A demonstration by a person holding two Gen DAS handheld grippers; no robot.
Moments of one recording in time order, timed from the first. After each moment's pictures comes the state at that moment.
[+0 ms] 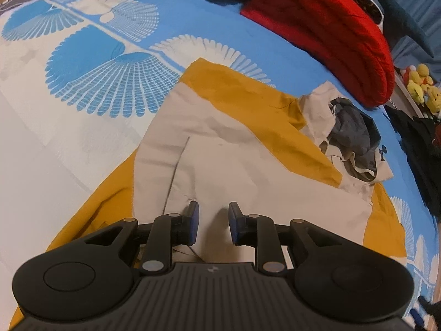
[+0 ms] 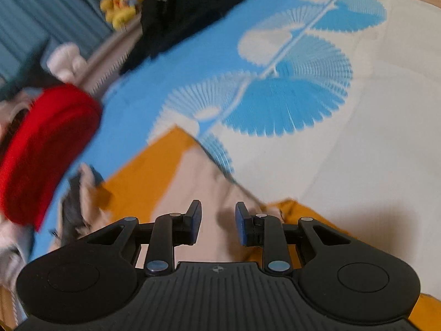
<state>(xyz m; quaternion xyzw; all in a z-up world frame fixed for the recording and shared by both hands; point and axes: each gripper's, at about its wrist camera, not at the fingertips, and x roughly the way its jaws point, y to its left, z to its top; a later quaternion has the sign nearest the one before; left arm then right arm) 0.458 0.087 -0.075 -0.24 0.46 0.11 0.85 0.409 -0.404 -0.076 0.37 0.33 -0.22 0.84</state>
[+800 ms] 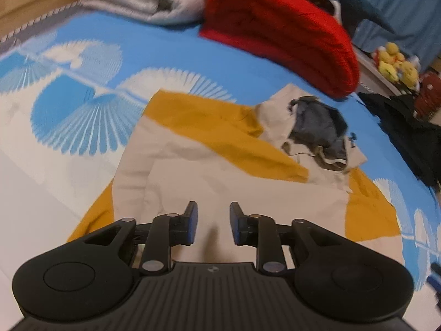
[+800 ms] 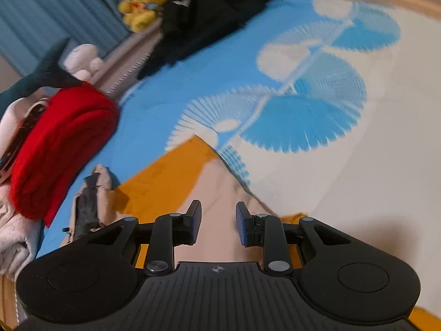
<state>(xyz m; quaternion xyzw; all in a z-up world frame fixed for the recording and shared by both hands) 0.445 0.049 -0.033 -0.16 0.42 0.07 0.89 0.410 -0.402 -0.048 0.34 0.33 -0.19 0.86</state>
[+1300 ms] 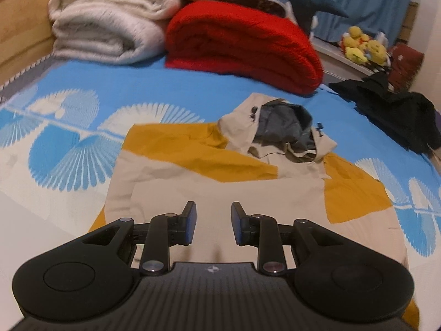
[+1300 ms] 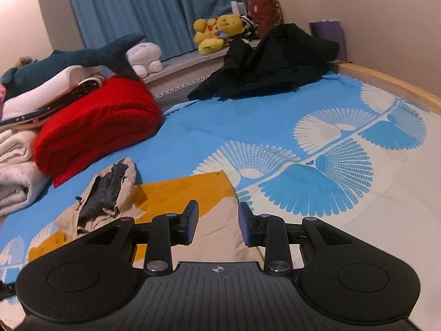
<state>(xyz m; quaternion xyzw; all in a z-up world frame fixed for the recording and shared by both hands) 0.416 0.006 -0.006 -0.07 0.38 0.03 0.92 0.369 -0.390 0.004 0.17 0.28 -0.12 0.94</state>
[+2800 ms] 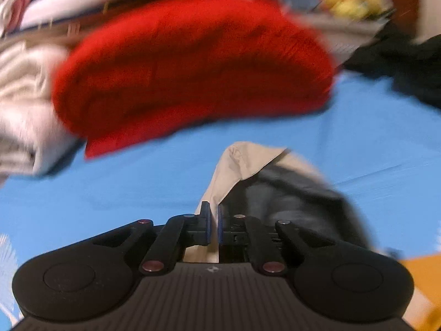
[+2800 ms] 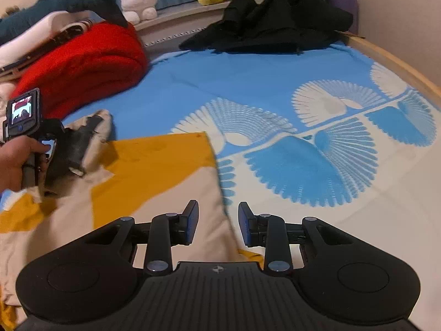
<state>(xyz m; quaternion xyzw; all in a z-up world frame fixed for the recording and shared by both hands) 0.770 -0.108 -0.066 0.11 0.34 0.00 0.94 0.424 -0.410 -0.026 0.13 0.39 -0.11 0.91</state>
